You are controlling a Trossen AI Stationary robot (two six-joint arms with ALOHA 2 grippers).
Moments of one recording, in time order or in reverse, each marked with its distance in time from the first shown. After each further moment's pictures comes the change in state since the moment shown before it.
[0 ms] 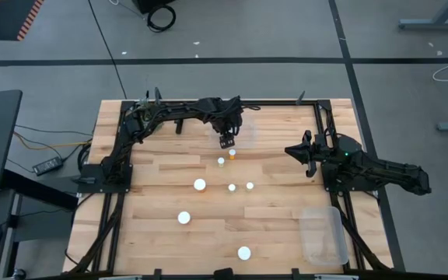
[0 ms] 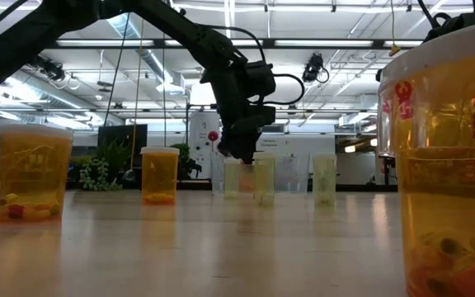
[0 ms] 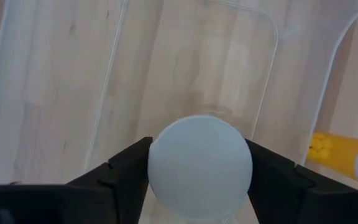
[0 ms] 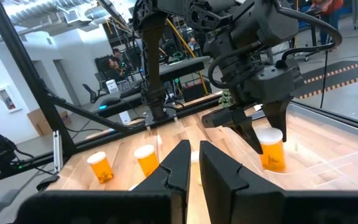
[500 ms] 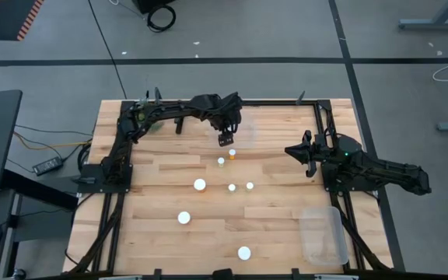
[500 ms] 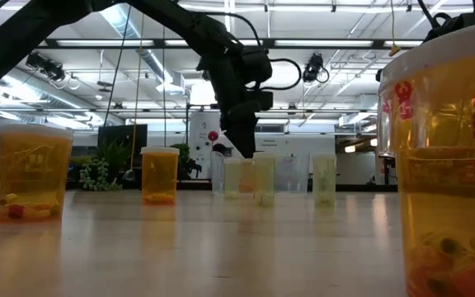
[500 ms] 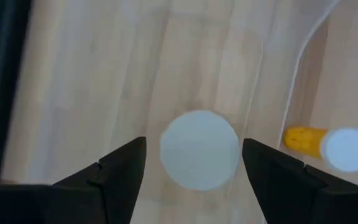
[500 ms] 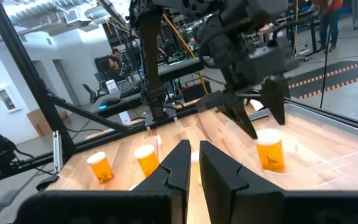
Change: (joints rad) left arm 0.000 -0.074 0.001 -0.027 -0.010 0.027; right arm 0.000 0.000 0.000 0.000 0.000 0.000
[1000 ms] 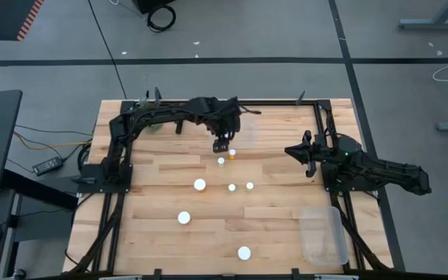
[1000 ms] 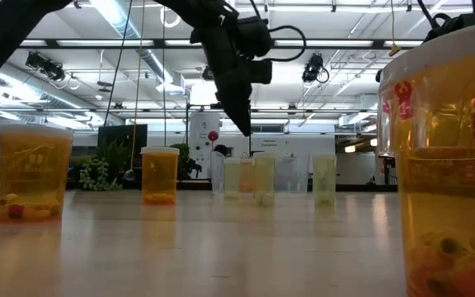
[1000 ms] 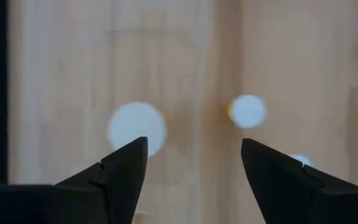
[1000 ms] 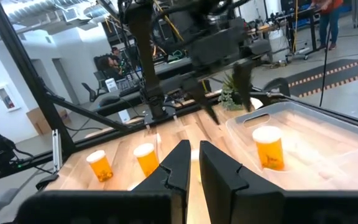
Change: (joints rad) left arm -0.096 -0.098 -0.001 -0.112 0.014 0.105; right arm 0.000 0.003 0.000 -0.006 0.000 0.000
